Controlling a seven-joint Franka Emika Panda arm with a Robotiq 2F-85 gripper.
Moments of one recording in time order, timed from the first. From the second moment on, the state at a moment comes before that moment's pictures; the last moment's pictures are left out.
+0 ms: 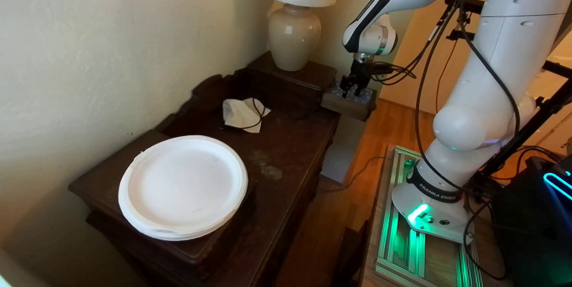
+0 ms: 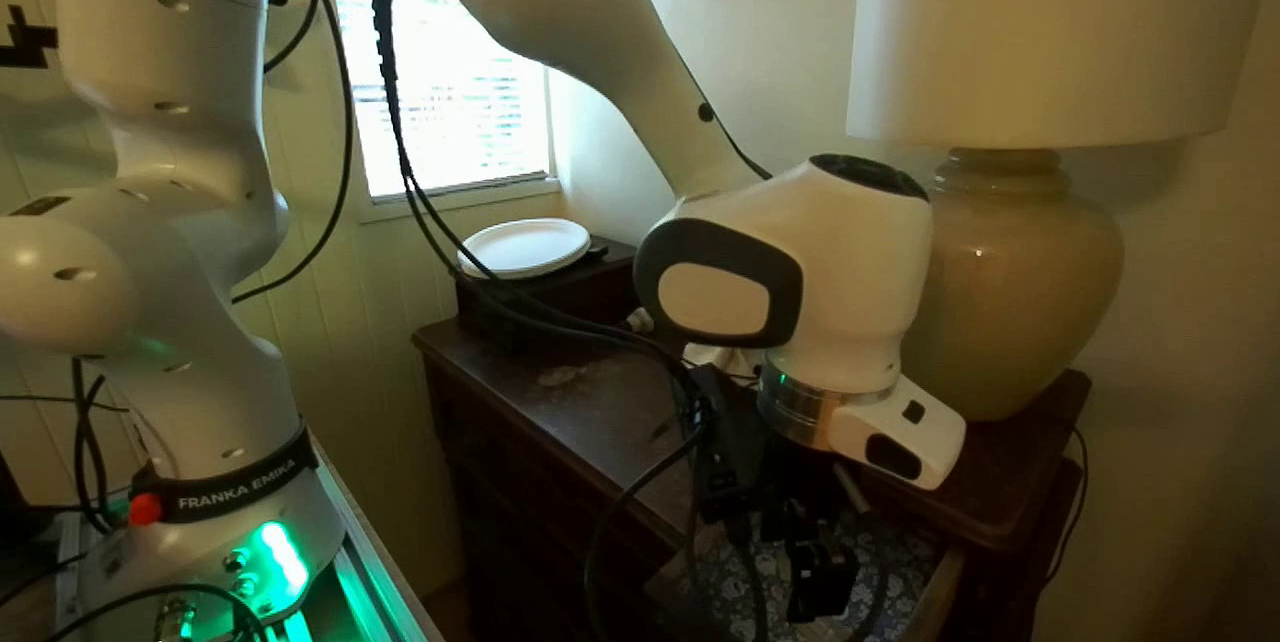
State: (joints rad) arm -0.60 0.29 -0.32 -2.30 0.24 2.53 -0.42
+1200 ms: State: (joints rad) arm -0.61 0.36 -0.29 -2.29 0.25 2.59 -0.38
